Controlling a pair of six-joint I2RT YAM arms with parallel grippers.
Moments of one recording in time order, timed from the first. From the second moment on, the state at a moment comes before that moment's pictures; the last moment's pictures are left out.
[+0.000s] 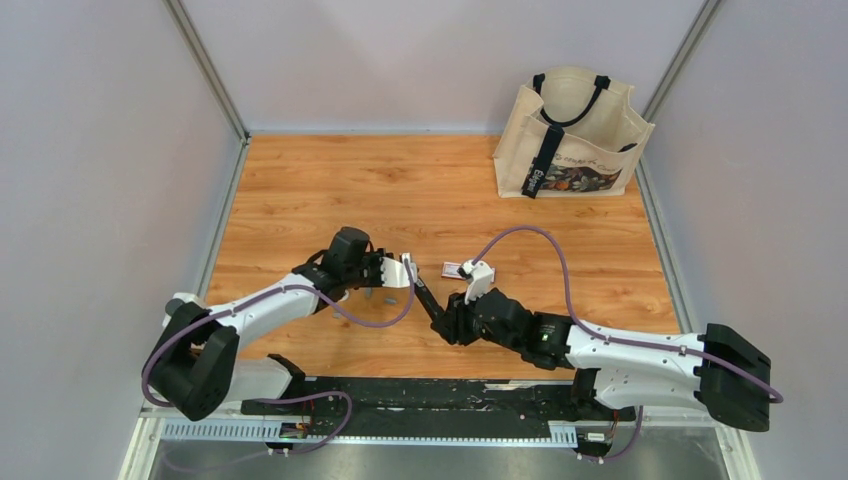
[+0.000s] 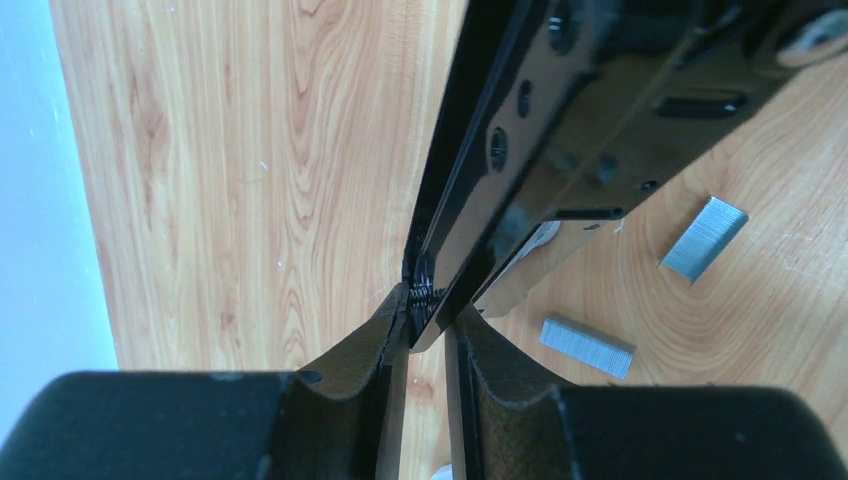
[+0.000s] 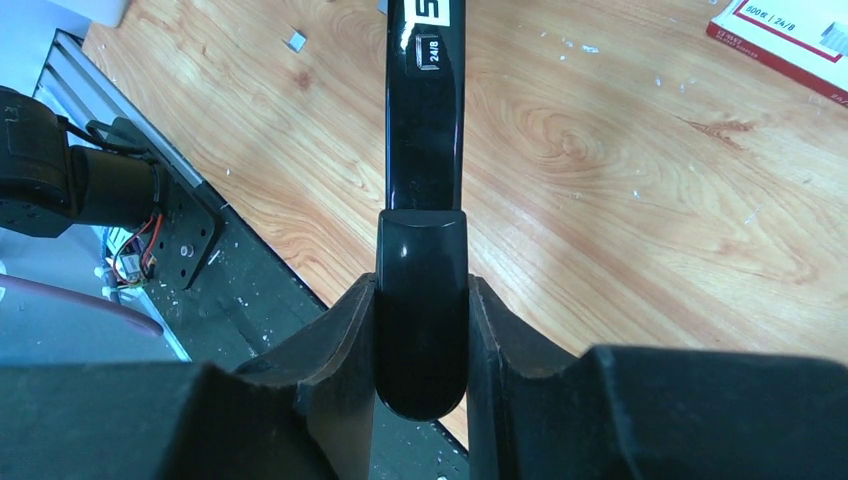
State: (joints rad) left arm -0.56 1.27 0.58 -0.06 0.12 1.02; right arm 1.18 1.05 0.48 0.06 0.18 0.71
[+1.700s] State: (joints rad) left arm -0.14 1.05 0.96 -0.70 0.51 0.38; right arm 0.95 2.11 1.57 -0.25 0.14 0.34
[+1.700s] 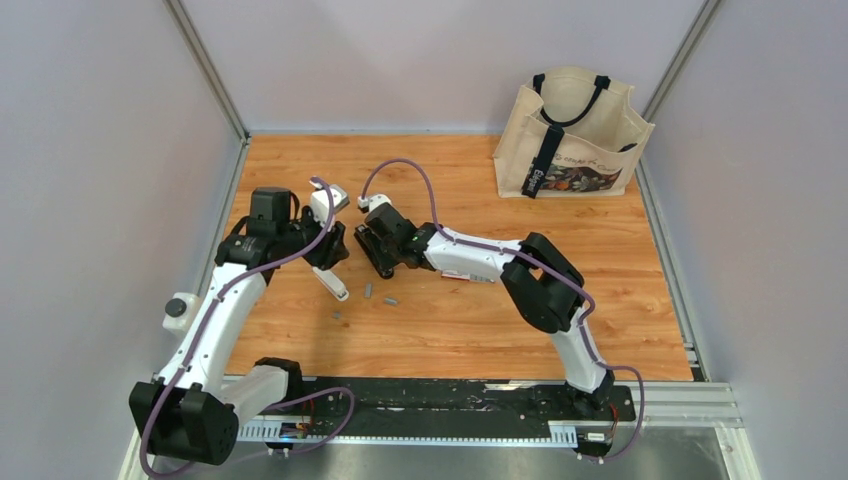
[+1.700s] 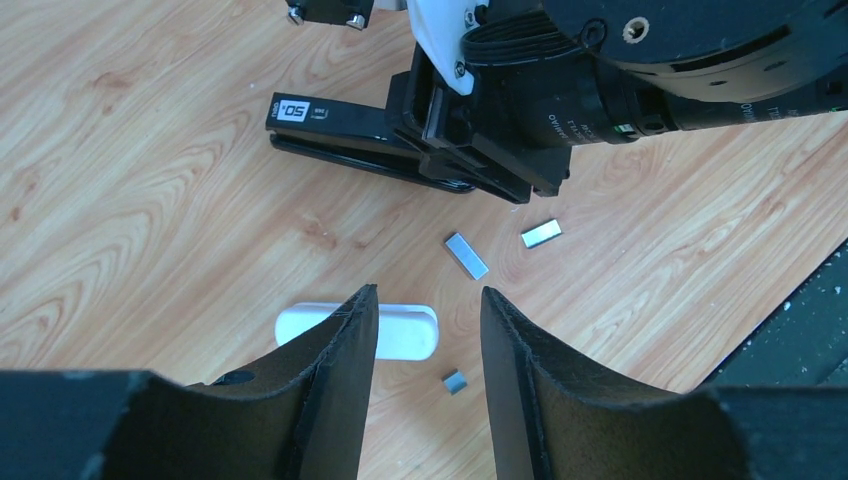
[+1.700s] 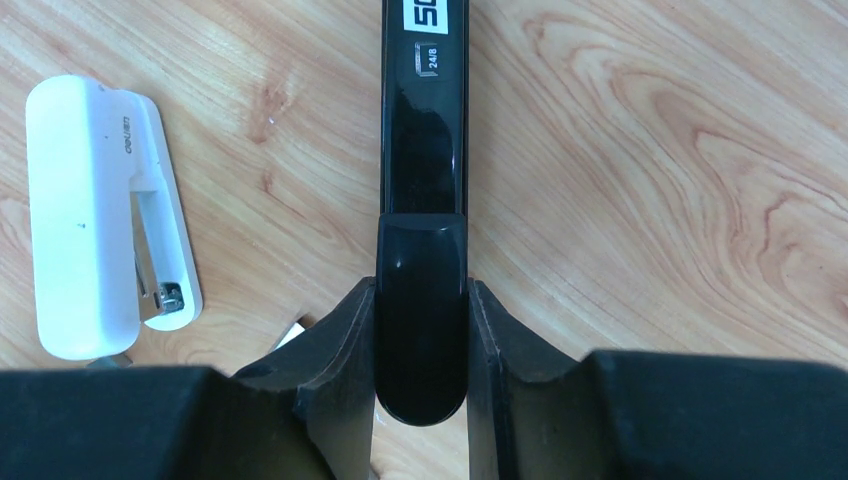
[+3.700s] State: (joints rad) left arm -0.12 1.04 0.92 -0.72 0.49 0.40; right arm 0.65 1.87 1.21 -0.45 0.25 0.67
